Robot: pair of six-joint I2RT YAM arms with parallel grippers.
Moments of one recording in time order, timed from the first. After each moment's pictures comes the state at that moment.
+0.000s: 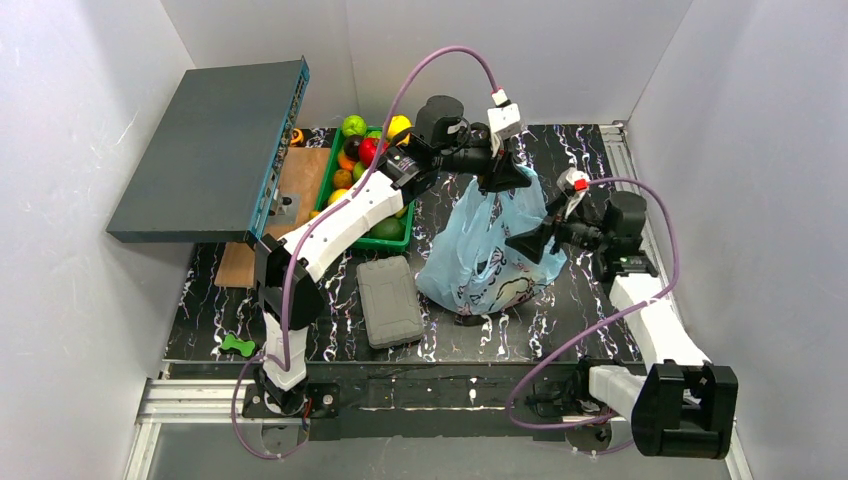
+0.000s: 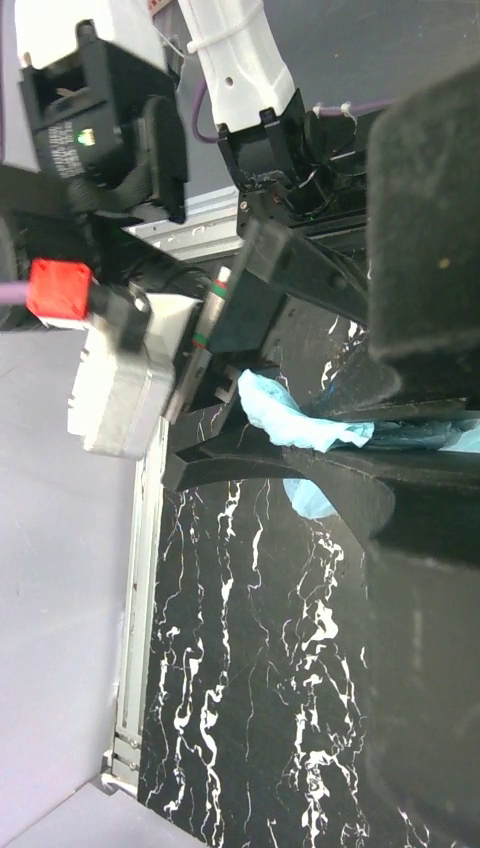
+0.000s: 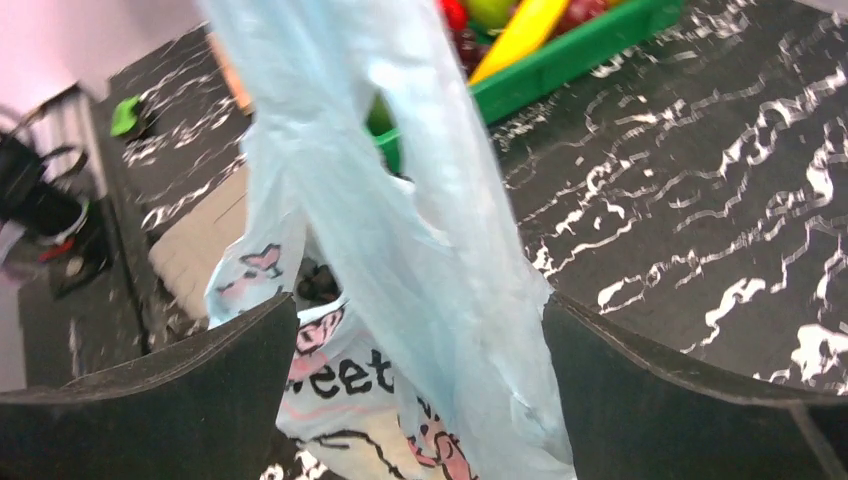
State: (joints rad) left arm -0.77 1.93 1.97 -0.27 0.77 0.09; right arm -0.01 1.08 0.72 0.03 -1.14 -0.11
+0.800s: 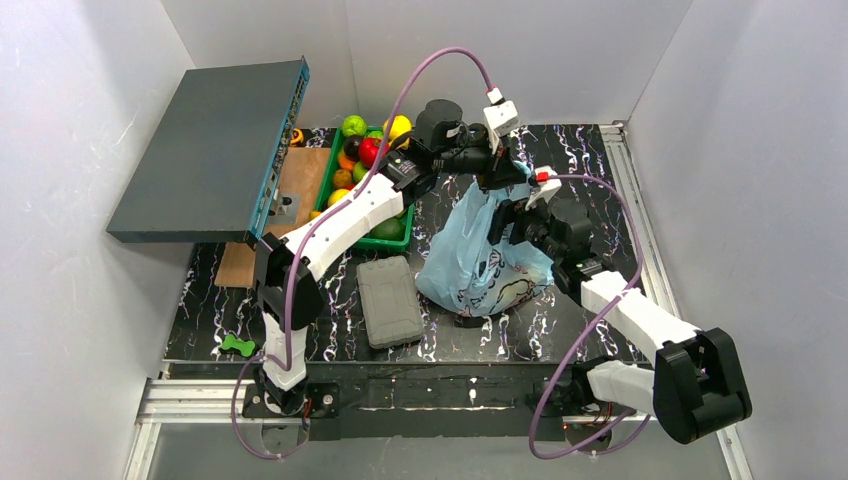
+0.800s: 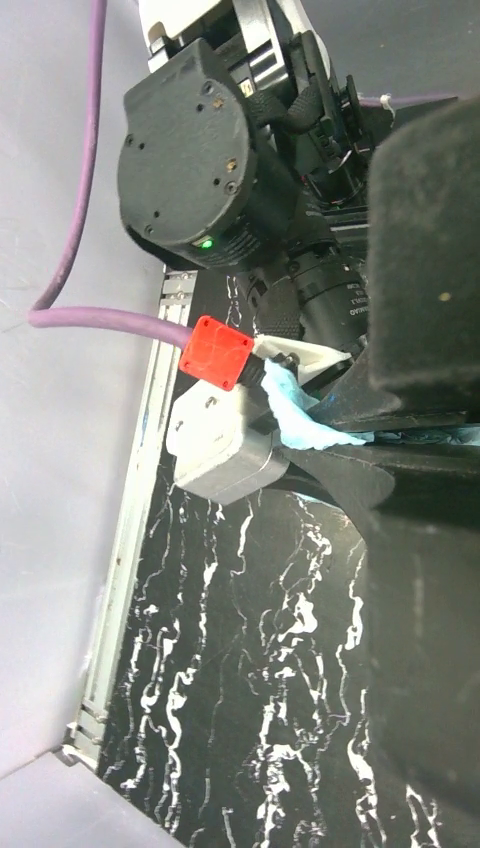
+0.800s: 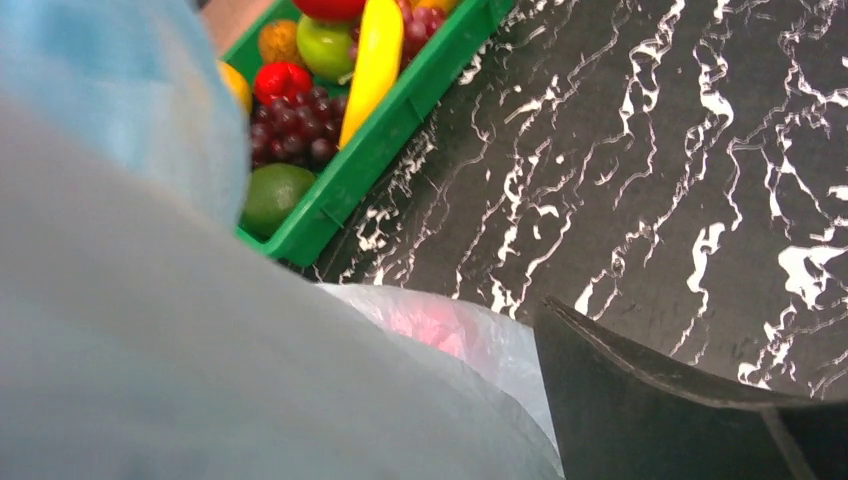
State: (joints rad) left arm -0.77 1.93 1.92 -0.19 0.69 0.00; right arm 0.38 1.15 0.62 0.32 -0.27 0.27
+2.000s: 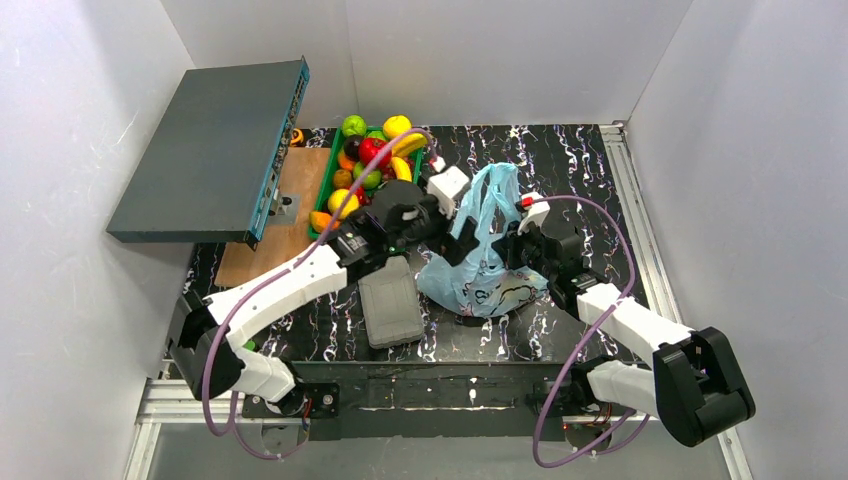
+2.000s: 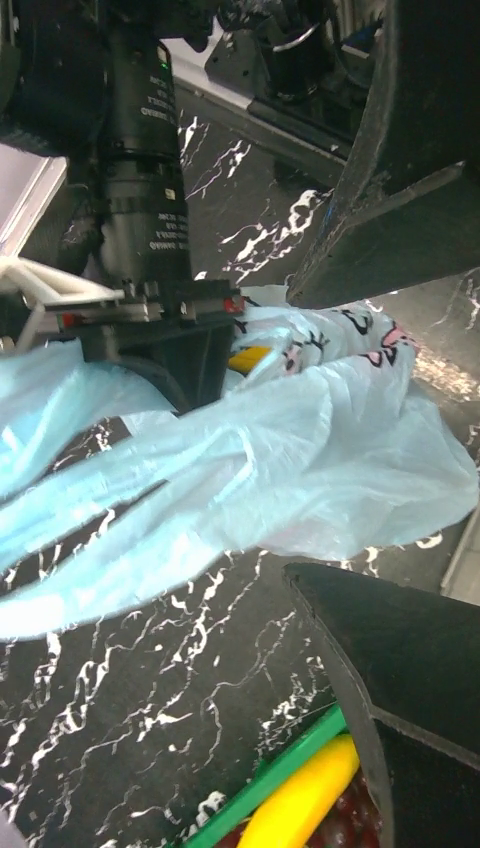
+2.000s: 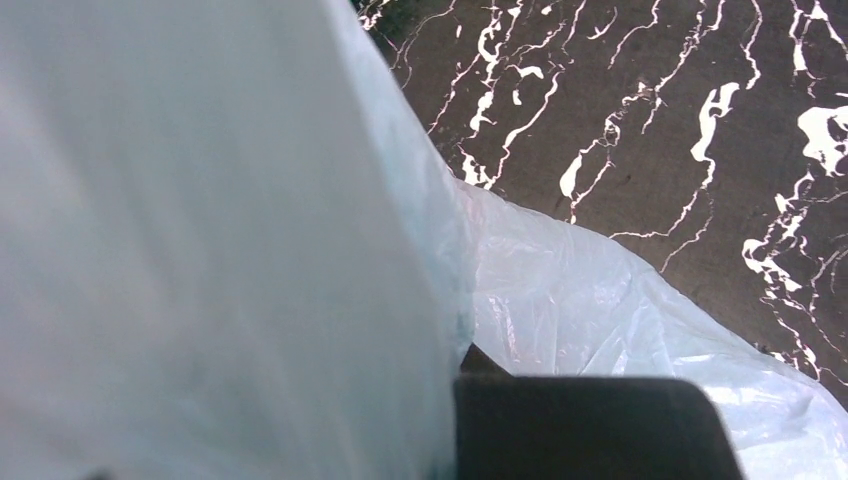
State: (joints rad) left arm -0.84 1.38 1.20 -0.19 0.14 -0.05; right arm 0.44 1.15 0.49 0.29 -0.20 0.18
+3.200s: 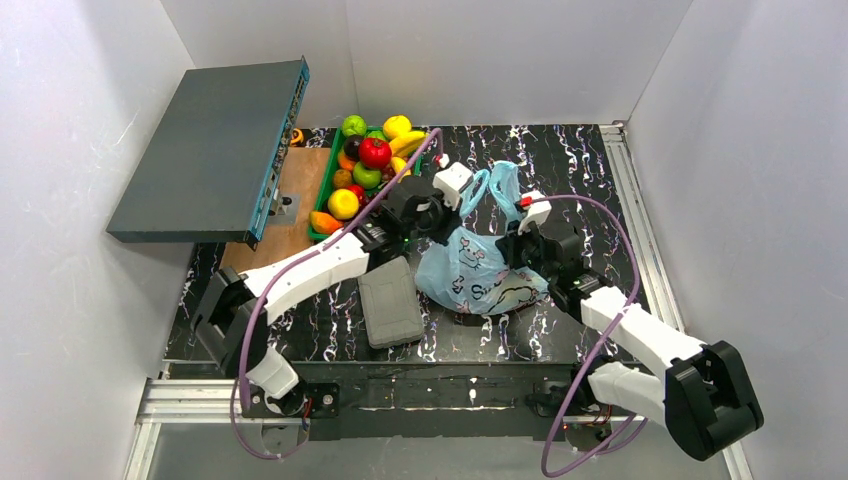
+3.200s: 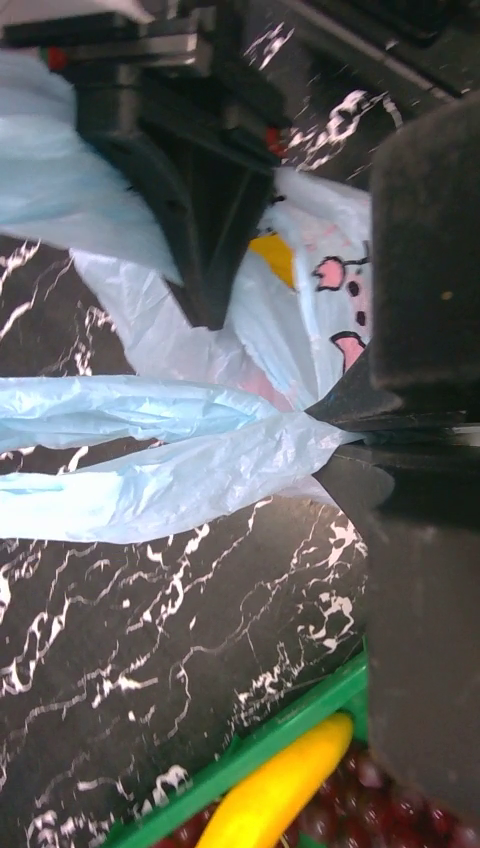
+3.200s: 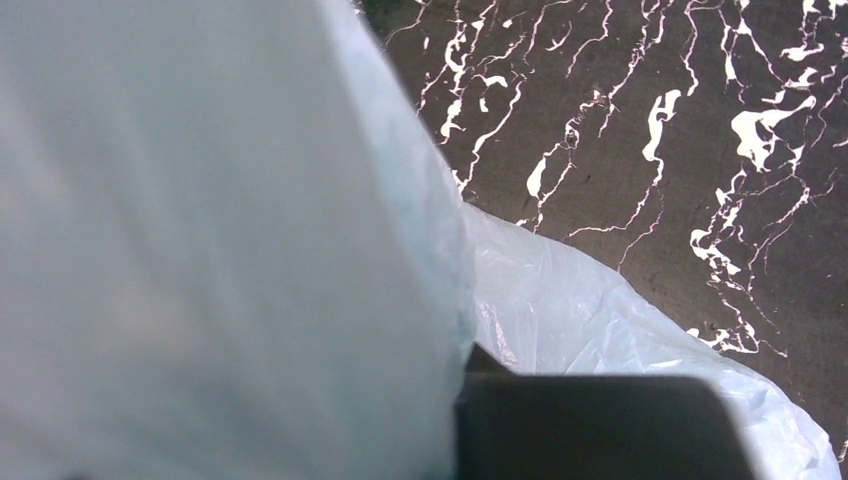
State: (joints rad) left arm -0.85 1.58 1.23 -0.11 -0.03 -0.05; right arm 0.48 1.09 0.51 0.19 -0.06 0.16
